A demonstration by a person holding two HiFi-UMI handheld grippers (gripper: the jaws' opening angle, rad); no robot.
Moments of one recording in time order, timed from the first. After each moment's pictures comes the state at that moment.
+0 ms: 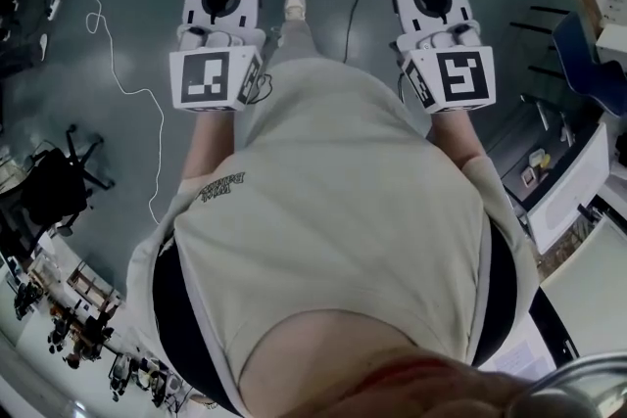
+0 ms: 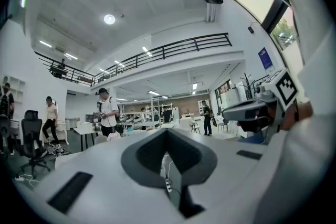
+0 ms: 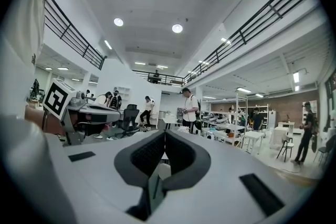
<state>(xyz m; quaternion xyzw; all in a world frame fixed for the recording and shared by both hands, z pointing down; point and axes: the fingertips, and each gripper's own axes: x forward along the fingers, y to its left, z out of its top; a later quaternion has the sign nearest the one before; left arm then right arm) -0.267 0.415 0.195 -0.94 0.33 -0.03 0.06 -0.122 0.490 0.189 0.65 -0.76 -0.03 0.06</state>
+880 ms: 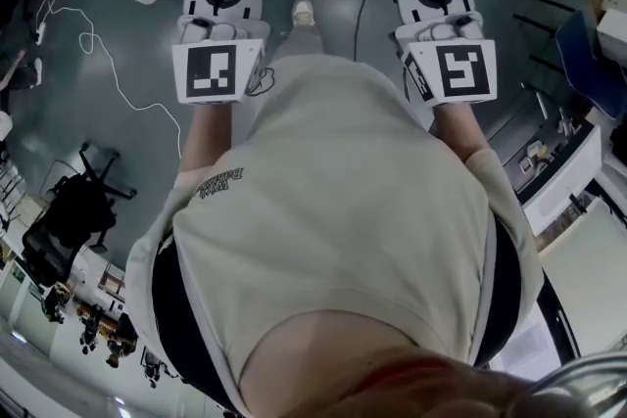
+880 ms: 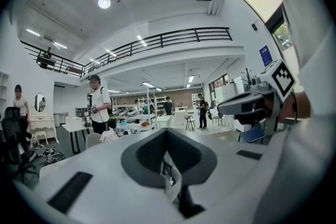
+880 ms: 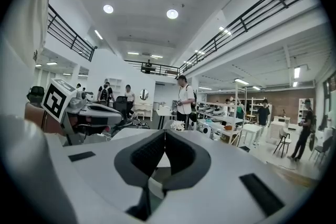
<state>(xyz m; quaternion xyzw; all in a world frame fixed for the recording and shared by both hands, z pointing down) -0.213 0.171 0.201 -0.96 0.28 -0.07 0.03 -0.087 0.244 0.188 0.67 -0.74 0.01 0.09</state>
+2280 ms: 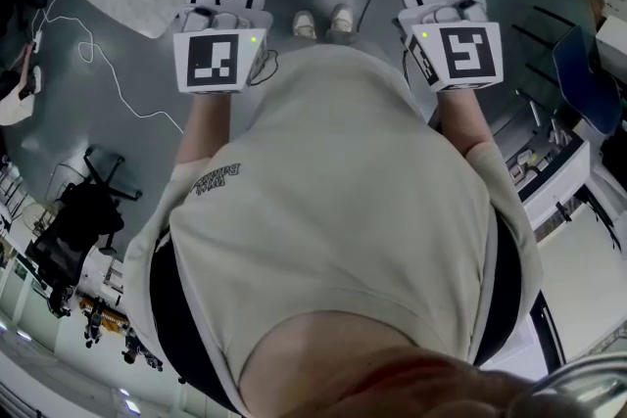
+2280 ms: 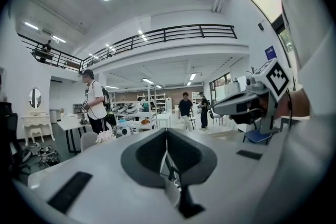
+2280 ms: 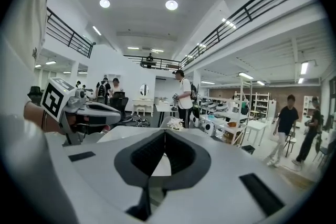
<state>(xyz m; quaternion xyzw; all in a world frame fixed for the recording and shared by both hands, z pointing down) -0.144 0.031 0.206 -0.96 0.27 -0.08 0.02 -0.020 0.093 0.195 0.66 -0.74 0.03 0.12</state>
